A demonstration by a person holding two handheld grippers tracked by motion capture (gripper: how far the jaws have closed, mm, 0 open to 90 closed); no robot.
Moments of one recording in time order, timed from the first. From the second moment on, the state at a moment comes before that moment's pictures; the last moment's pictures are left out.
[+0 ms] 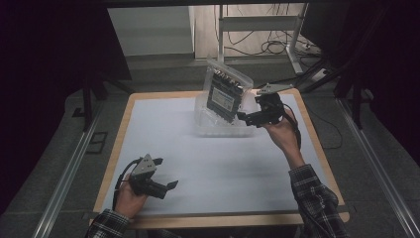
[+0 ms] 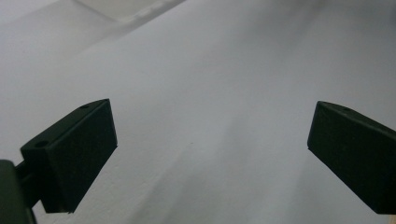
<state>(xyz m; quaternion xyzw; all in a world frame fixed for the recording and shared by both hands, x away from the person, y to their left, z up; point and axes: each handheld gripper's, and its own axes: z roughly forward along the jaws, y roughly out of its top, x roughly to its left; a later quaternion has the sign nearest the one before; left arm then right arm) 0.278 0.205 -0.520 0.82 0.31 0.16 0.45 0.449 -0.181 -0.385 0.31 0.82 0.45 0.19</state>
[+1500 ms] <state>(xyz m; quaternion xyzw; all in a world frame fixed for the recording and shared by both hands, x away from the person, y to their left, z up) 0.276 0.206 -0.520 0.82 0.31 0.17 0.44 0.369 -0.205 -0.430 0.30 0.83 0.44 0.17</state>
